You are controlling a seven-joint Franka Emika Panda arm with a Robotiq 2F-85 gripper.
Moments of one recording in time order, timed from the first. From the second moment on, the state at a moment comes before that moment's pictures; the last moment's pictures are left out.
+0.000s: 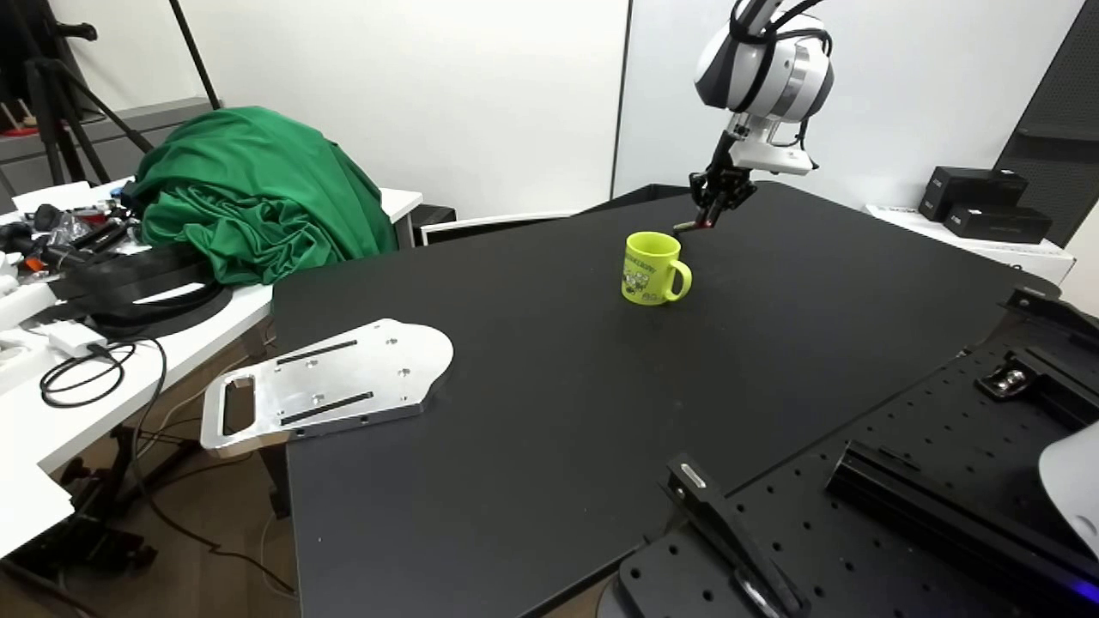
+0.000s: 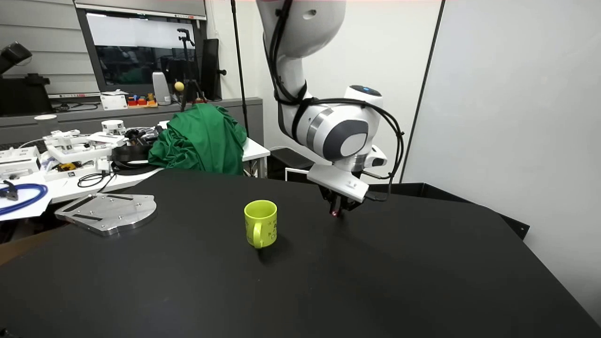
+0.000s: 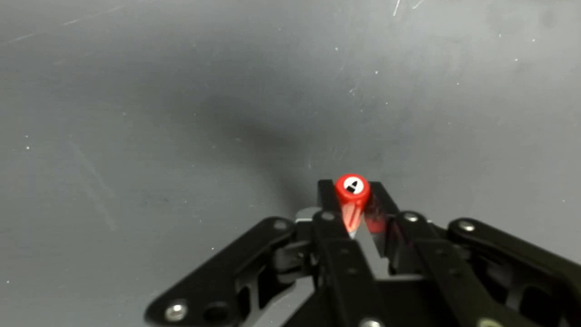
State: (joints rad) arm -0.46 0.95 0.05 -1.65 0.26 2.72 -0.32
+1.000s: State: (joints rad) arm -0.38 1.08 -0.01 -1.44 0.23 2.59 -0.21
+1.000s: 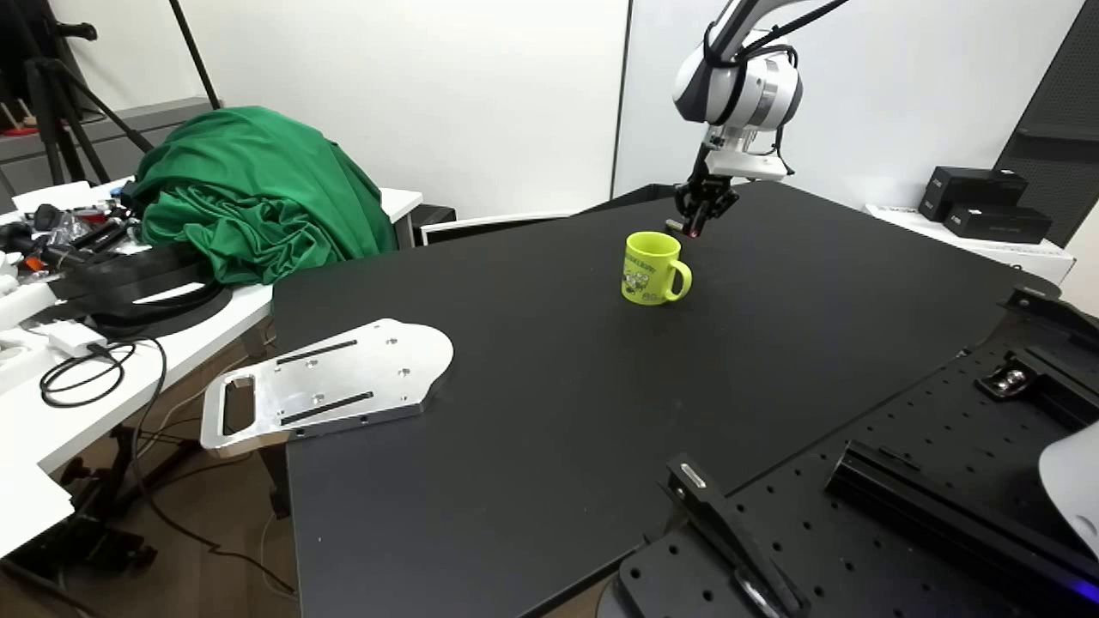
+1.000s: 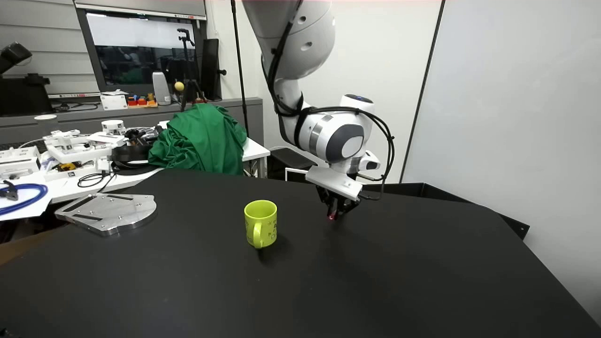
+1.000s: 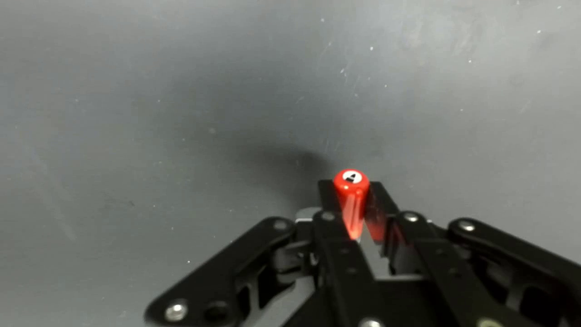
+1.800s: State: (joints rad) arm -0.35 1.15 -0.03 -1.32 0.21 2.52 -0.14
